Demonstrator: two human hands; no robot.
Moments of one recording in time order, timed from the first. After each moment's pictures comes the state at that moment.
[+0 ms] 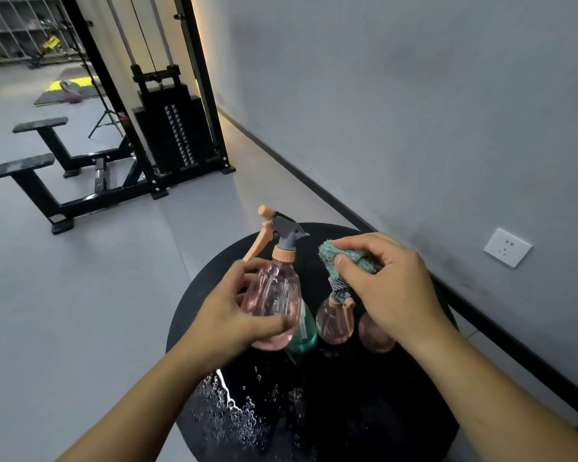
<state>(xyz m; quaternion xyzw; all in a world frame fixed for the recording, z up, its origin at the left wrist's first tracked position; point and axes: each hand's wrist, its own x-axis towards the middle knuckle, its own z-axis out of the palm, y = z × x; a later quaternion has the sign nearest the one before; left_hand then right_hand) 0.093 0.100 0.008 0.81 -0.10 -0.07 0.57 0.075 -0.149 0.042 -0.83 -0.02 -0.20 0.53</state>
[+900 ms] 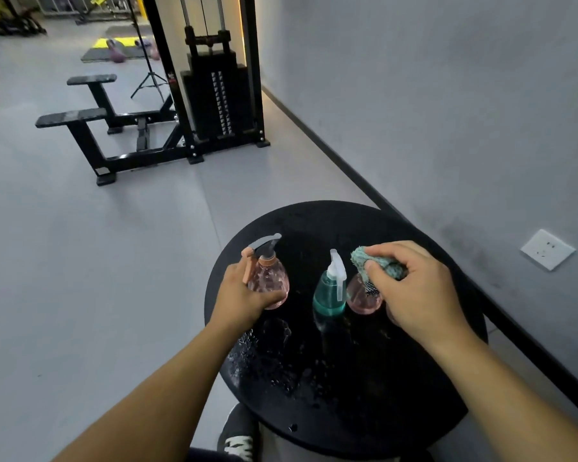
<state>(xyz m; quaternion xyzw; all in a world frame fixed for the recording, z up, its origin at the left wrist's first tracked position) 0.085 0.157 -0.084 0.87 0.08 0.02 0.48 0.041 -0.118 0.012 -0.87 -0.03 -0.17 0.46</state>
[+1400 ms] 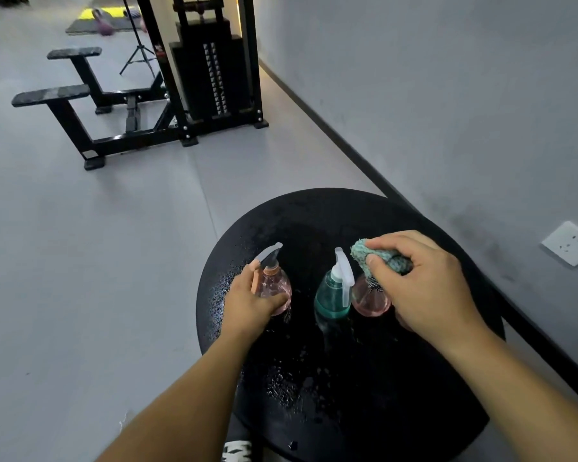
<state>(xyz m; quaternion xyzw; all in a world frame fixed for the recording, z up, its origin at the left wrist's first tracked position) 0.114 0.139 -0.137 0.85 0.15 -0.01 0.51 0.080 -0.117 -0.001 -0.89 -0.04 -0.15 0.43</state>
